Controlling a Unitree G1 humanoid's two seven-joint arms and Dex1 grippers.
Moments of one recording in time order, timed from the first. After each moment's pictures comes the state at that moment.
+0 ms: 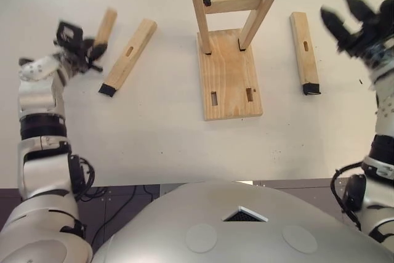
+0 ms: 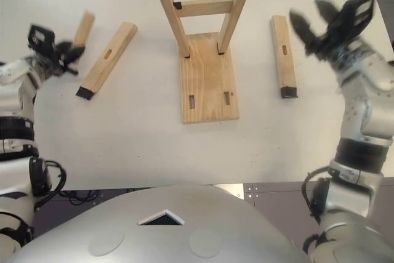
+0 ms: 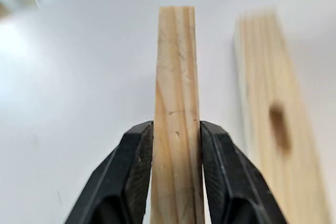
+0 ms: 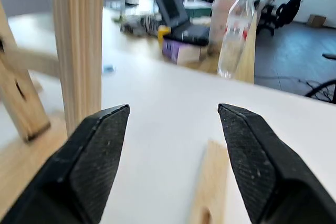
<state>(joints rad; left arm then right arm) -0.44 0.58 0.20 0.50 -0.20 0.09 -0.65 -0.25 -0.51 -0.36 -0.16 0.60 0.47 0.54</state>
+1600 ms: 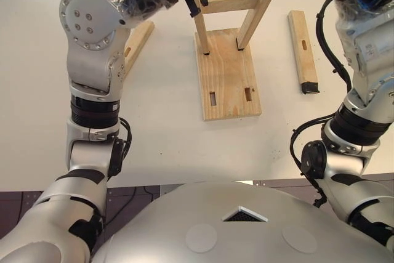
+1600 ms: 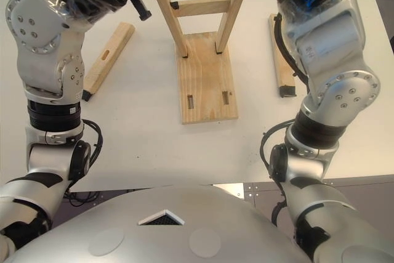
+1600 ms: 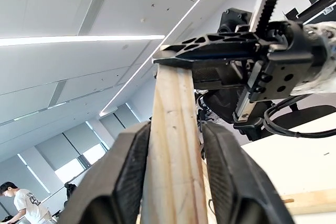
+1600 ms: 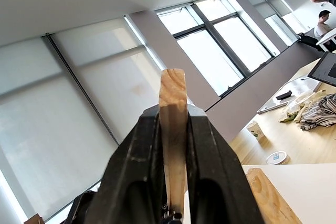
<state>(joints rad) -0.53 0.36 -0.13 -0.18 -0.25 -0.09 -0.75 -0.47 -0.25 -0.19 -0.43 1.50 0.63 -0.03</state>
